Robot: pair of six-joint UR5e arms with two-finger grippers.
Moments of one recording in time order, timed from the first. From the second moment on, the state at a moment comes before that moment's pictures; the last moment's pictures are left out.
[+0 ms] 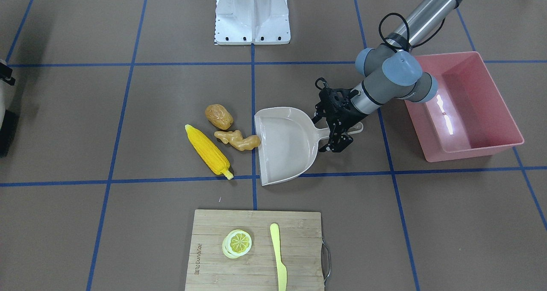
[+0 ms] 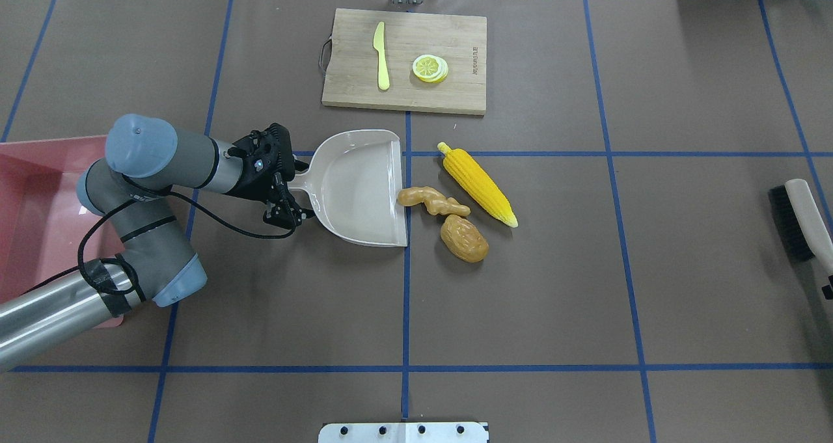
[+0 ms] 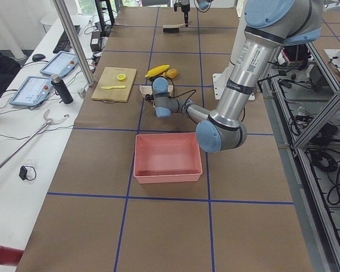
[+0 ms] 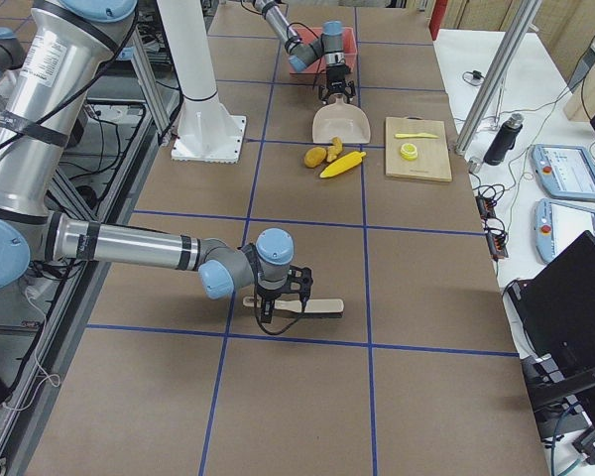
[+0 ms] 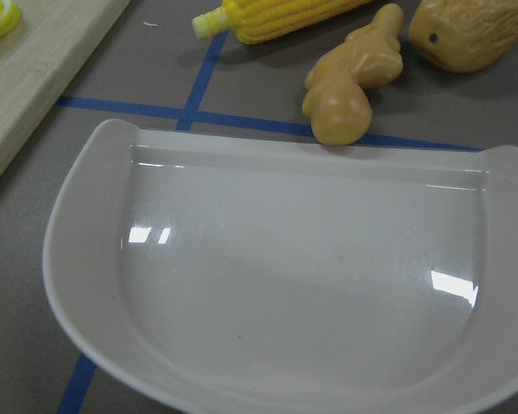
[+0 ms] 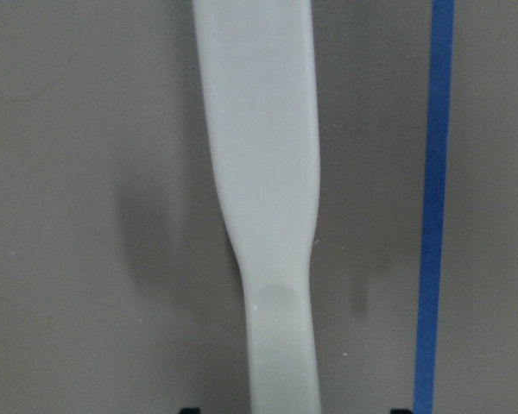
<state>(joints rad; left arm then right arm) -0.67 -2.04 -1.36 -2.63 -2.04 0.01 1.09 -1.97 1.75 -1.05 2.31 0.57</state>
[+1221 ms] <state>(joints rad) -0.66 -2.04 -1.38 -2.58 -2.03 -0.04 0.87 -1.88 2.12 -1.32 2.35 0.74</state>
